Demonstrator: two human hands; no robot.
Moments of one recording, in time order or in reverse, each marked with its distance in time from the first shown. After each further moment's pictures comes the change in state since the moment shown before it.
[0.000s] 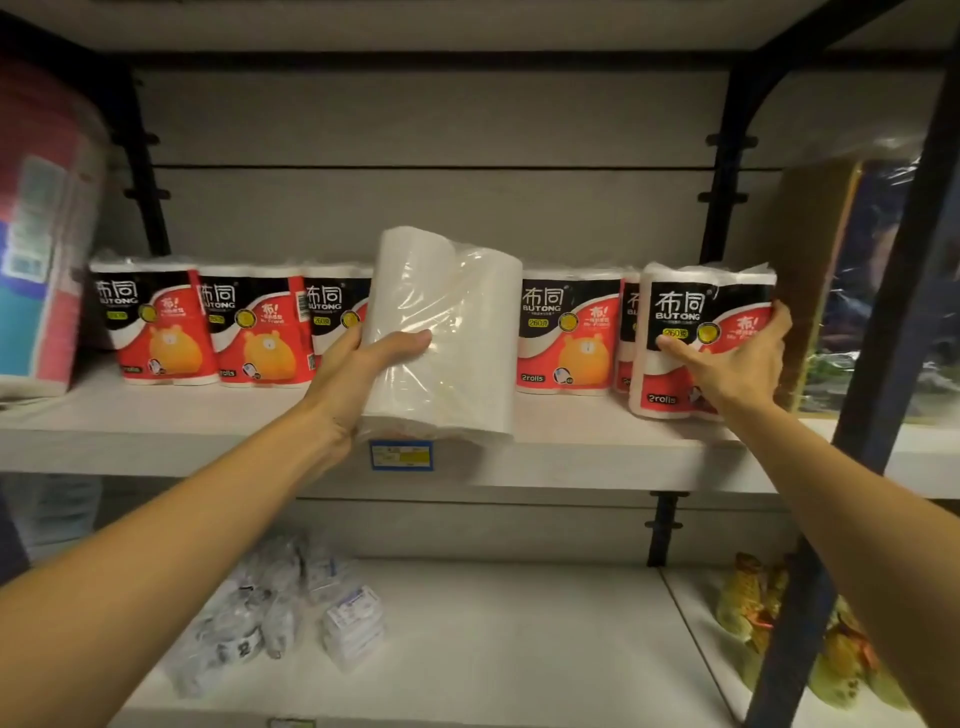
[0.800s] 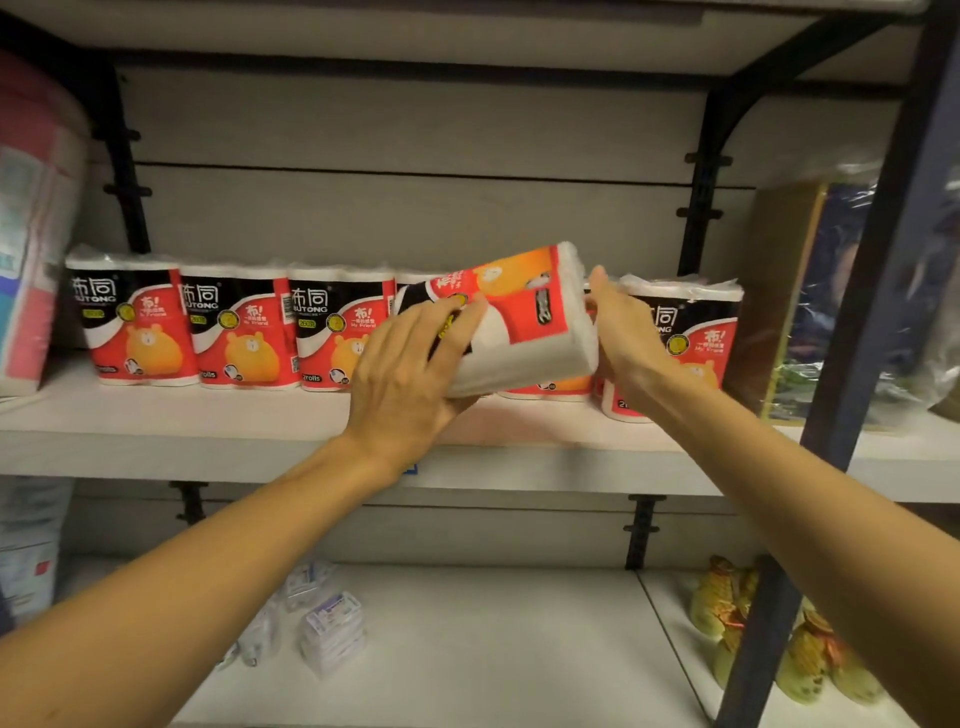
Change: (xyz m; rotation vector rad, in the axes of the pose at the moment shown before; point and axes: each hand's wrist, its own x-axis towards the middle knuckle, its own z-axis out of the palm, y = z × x) left_hand 0.008 -0.025 0.043 1.252 0.343 1.319; right_hand -0.083 -0.119 0.008 0.384 -0.567 0.092
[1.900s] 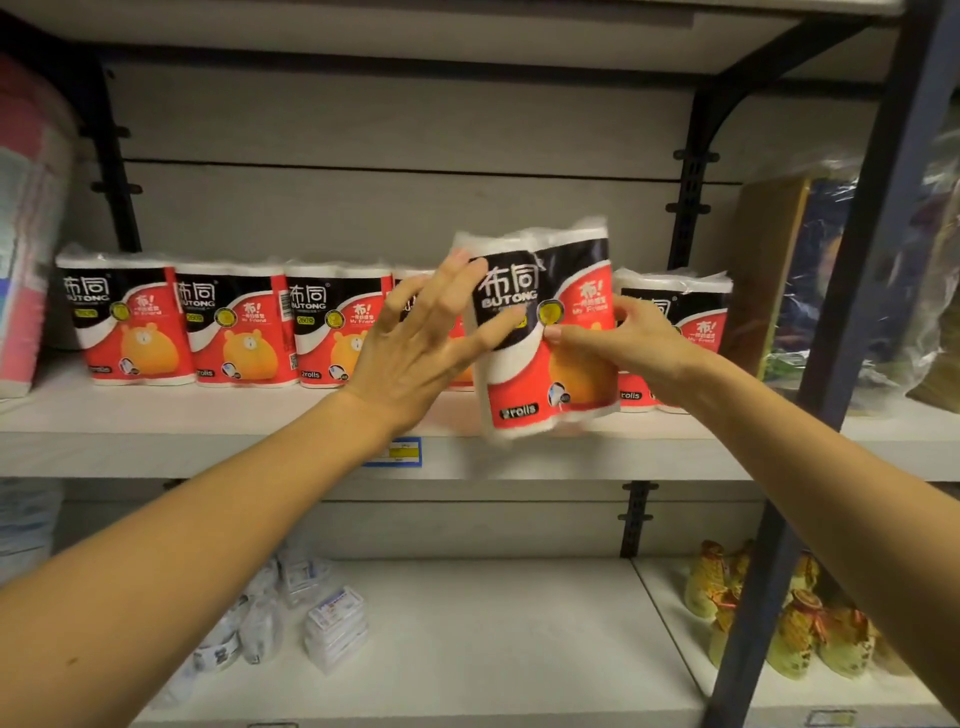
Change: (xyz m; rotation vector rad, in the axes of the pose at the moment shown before) left_hand 0.020 -0.023 0.005 0.312 0.109 0.381; right_hand -0.008 0.004 -0.030 -0.231 -0.291 -0.082
